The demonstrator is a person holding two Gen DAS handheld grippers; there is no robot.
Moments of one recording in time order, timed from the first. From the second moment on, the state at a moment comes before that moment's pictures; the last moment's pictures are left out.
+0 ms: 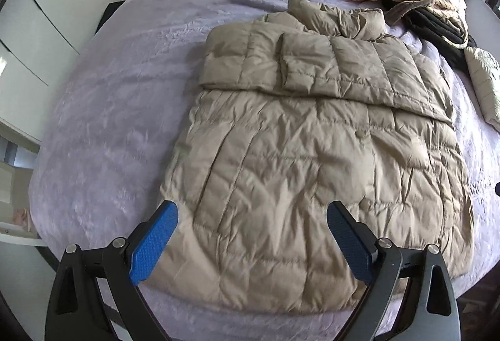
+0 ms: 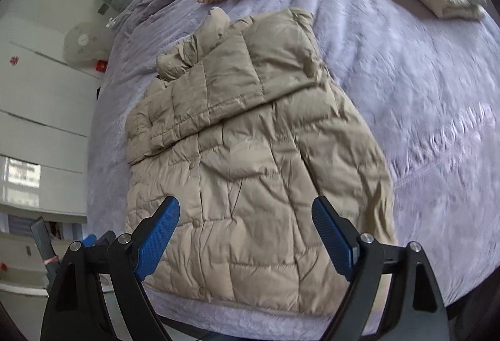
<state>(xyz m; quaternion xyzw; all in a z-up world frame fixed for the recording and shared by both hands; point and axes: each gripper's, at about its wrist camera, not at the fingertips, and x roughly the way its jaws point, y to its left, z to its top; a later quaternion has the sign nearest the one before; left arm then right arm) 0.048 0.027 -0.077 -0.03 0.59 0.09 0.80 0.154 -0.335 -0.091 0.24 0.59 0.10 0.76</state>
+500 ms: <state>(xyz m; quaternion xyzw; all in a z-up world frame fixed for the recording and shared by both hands) -0.061 0.084 -0.126 -0.04 0.63 0.06 0.77 0.027 -0.311 -0.144 0.34 0.63 0.04 0.70</state>
